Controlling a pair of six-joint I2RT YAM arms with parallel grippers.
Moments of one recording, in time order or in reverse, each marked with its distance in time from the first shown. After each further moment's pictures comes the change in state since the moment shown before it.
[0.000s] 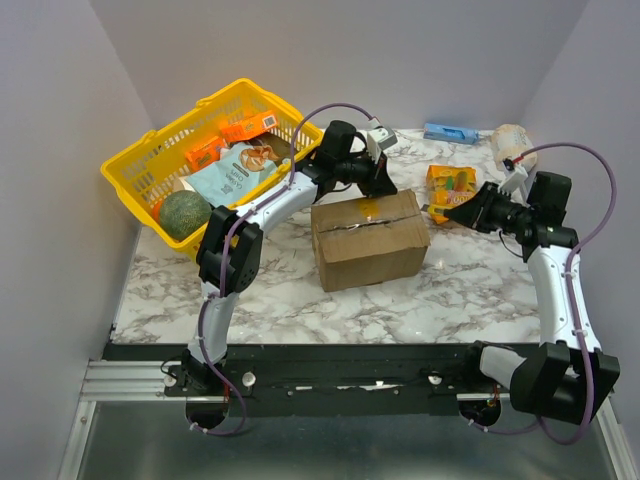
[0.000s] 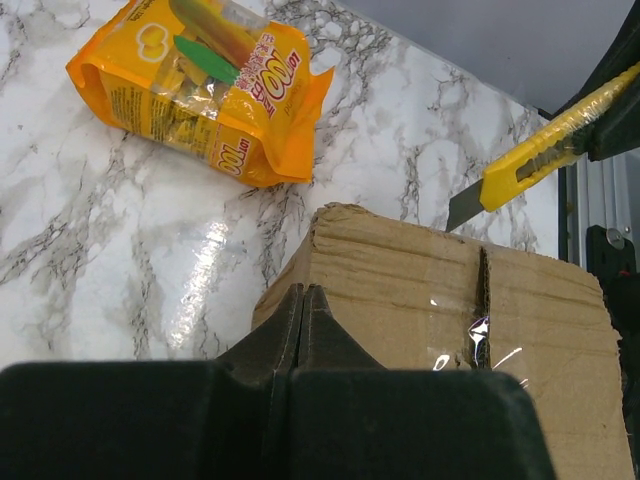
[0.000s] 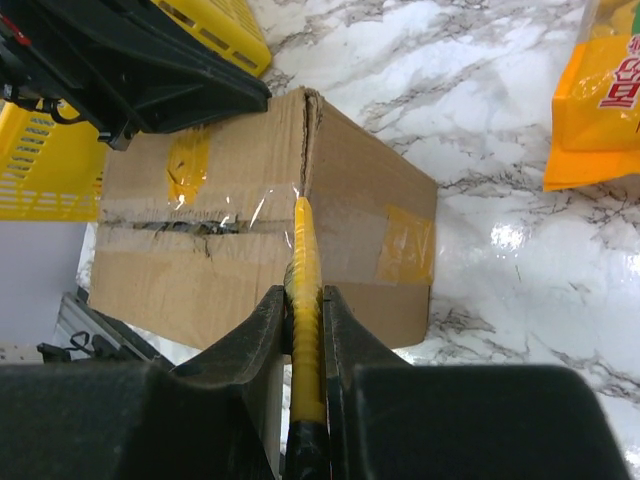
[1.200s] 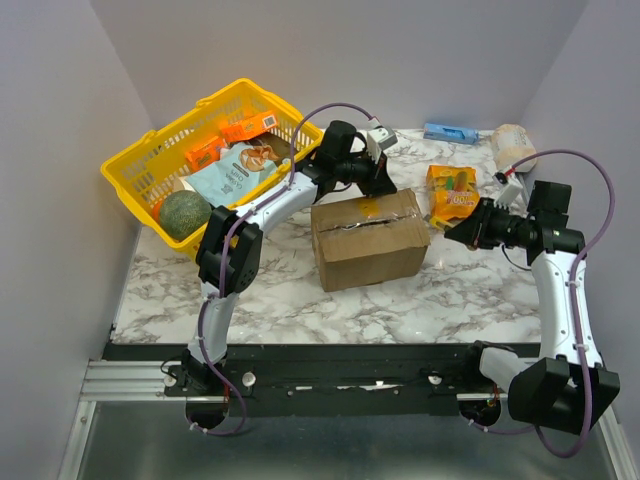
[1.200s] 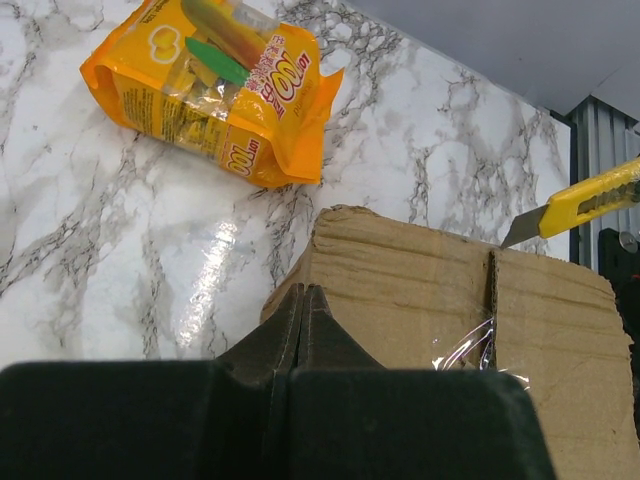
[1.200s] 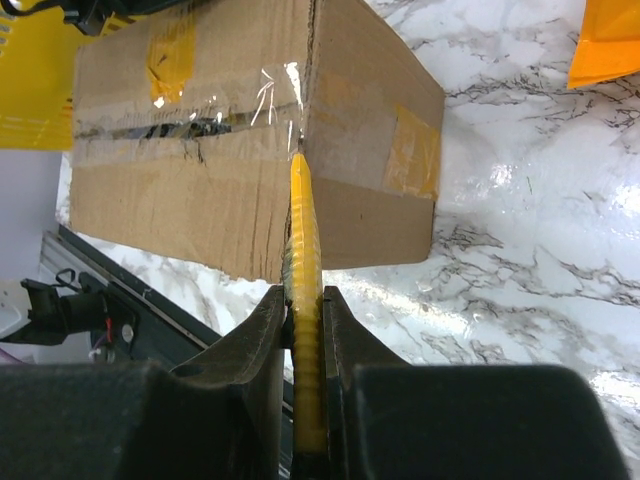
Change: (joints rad) left arm 0.000 -0.004 -0.003 0.000 -0.024 0.009; right arm -0.002 -0.055 0.037 -0.303 0.012 -0.171
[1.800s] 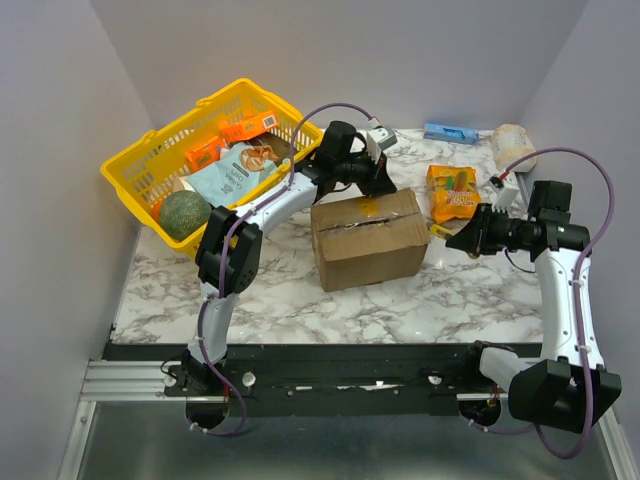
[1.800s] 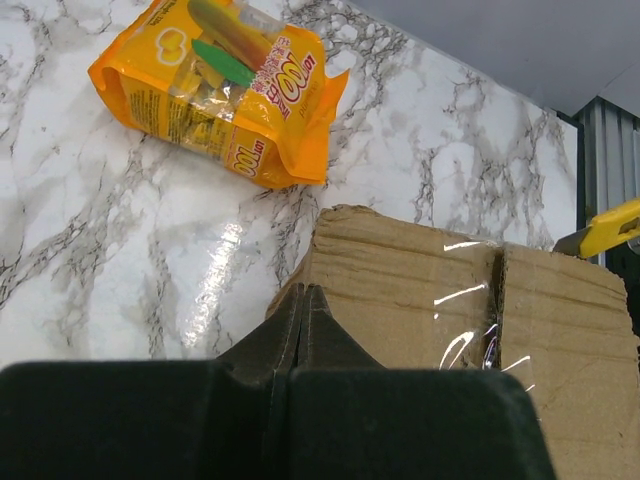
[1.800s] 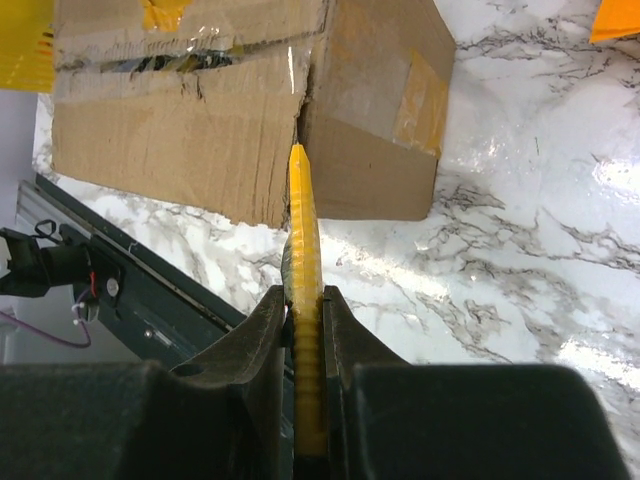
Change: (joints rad) left arm 0.000 -0.005 -0.009 0.009 -0.010 0.006; right arm 0.000 0.006 0.058 -0.179 0.005 -0.145
